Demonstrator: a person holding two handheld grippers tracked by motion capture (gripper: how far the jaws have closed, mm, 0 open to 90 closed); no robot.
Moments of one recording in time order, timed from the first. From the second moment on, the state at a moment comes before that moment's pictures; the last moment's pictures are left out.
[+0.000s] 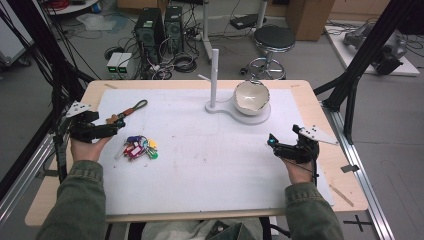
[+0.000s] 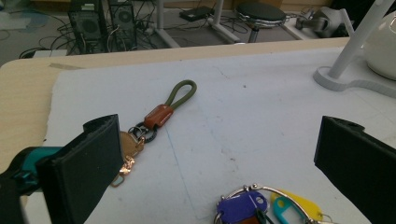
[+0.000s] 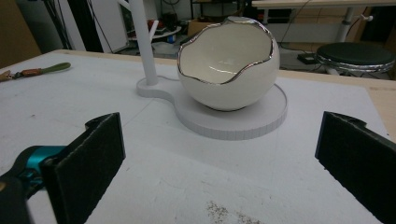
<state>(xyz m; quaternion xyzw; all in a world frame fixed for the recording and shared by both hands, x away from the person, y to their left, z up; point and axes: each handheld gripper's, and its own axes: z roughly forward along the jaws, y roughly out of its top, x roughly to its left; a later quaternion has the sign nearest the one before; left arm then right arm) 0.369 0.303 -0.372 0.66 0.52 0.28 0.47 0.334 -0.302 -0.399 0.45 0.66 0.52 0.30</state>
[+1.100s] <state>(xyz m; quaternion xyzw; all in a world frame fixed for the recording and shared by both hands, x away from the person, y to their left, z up) 0.427 0.301 -0.369 0.67 0.53 0.24 0.46 0.334 -0.304 -0.399 0.45 0.66 0.52 0.30</state>
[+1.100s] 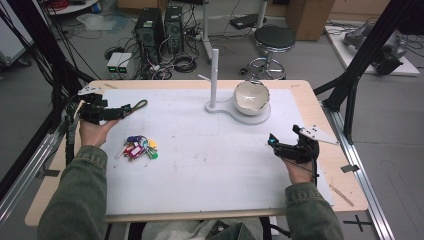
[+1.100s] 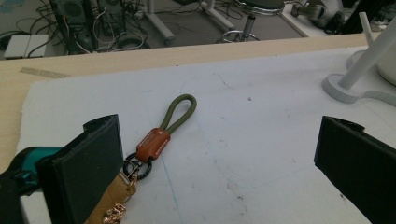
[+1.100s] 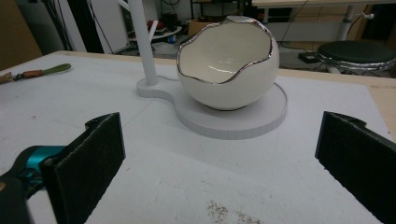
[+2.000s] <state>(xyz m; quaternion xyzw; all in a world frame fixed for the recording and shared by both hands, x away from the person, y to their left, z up) 0.497 0.303 -0.398 0.74 0.54 0.18 0.36 0.336 -0.300 -0.401 0.45 0.67 0.52 0.30</state>
